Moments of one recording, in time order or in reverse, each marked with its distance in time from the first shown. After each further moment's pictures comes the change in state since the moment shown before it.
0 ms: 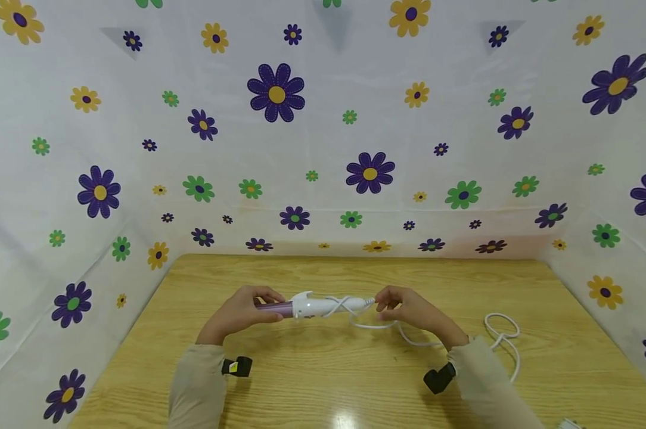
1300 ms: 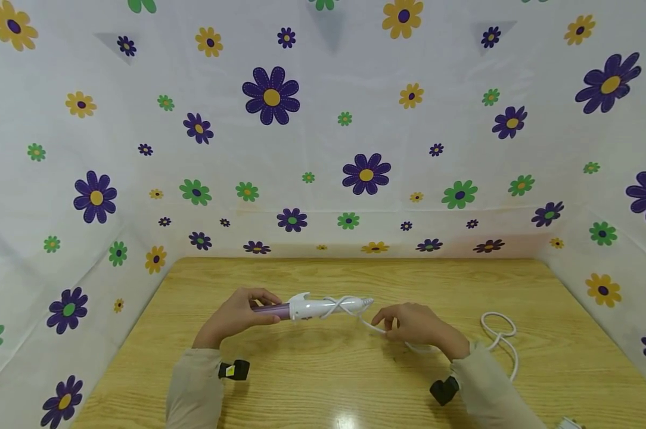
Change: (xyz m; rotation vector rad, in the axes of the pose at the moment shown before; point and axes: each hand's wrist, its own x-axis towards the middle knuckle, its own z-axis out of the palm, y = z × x) left_hand 0.000 -0.002 0.000 -0.038 0.009 -0.010; right_hand -0.016 -0.008 0.007 -0.518 -0.088 -0.004
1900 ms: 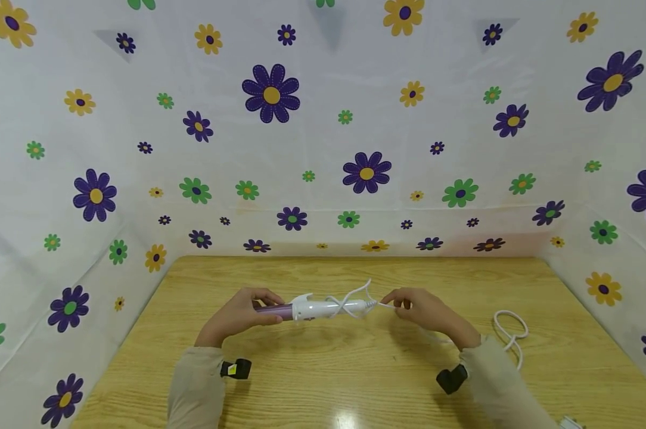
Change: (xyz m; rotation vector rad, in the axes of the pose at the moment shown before) left_hand 0.002 -0.001 0.003 -0.007 -0.036 0.033; right_hand -0.002 0.018 -0.018 0.184 0.137 0.003
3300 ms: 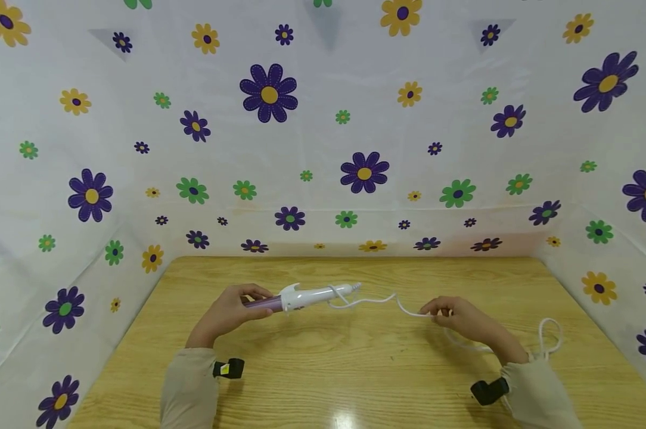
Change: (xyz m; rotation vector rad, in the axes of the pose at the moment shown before) left_hand -0.007 0.001 -0.009 0.024 0.133 -0.080; right_hand -0.054 0.041 -0.029 0.112 0.012 0.030
